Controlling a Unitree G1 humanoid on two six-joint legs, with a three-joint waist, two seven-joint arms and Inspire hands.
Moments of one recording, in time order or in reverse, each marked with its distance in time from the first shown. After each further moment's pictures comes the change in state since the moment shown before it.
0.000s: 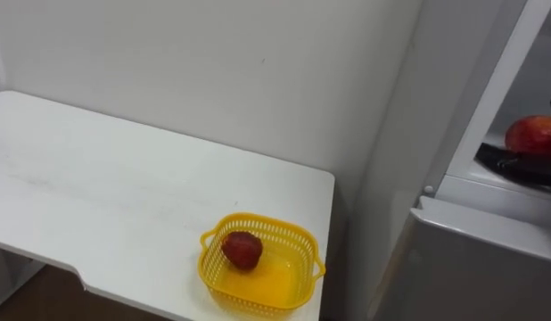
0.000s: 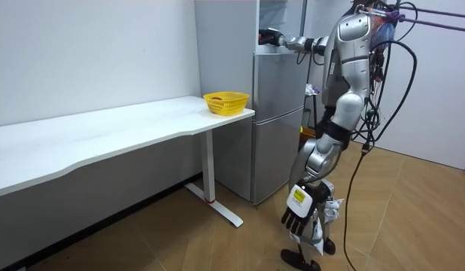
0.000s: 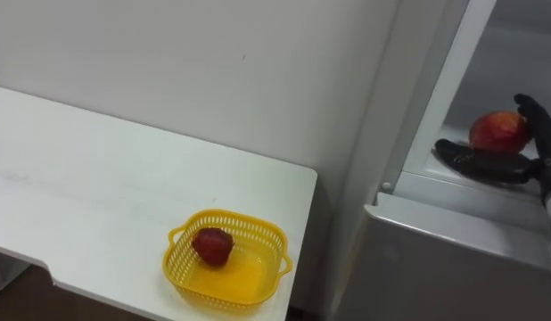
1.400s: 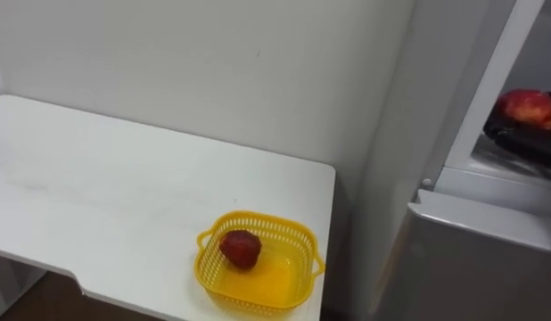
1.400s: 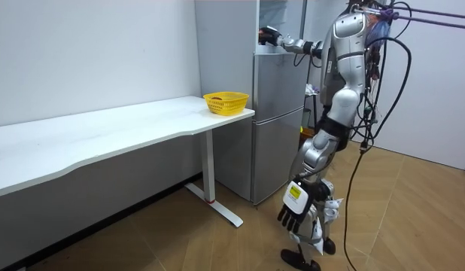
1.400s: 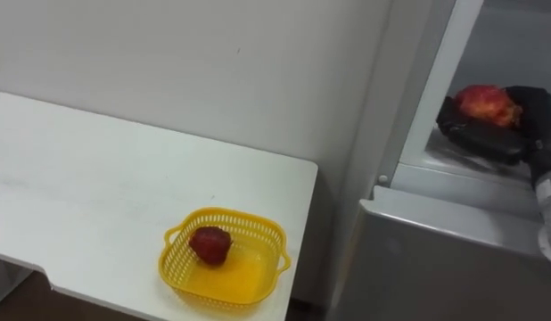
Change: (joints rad) left arm -0.021 -0.003 -0.009 -0.008 -0.010 -0.007 -0.004; right arm 0.049 0.030 -0.006 -0.230 -0.056 -0.014 -0.111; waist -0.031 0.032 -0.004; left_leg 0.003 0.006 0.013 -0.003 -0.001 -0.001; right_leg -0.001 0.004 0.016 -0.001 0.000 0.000
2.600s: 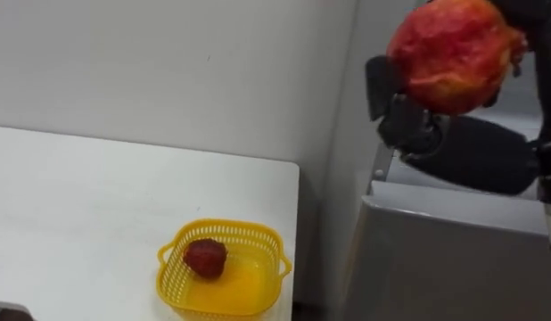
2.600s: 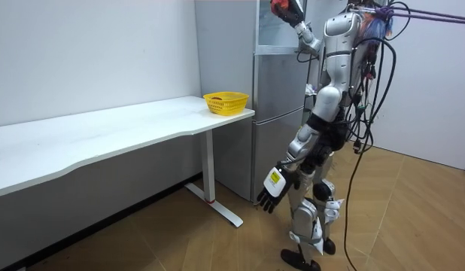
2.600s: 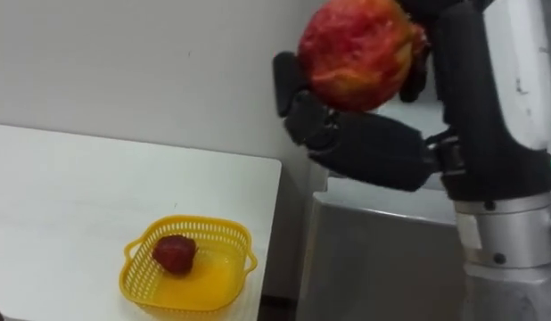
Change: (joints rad) left arm -0.074 -0.066 0.015 0.030 -0.038 -0.083 0.074; right arm 0.324 0.241 -0.058 -0.961 -0.500 -0.103 -0.040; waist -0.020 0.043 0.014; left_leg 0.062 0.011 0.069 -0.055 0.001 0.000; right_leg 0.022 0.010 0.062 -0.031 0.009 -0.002
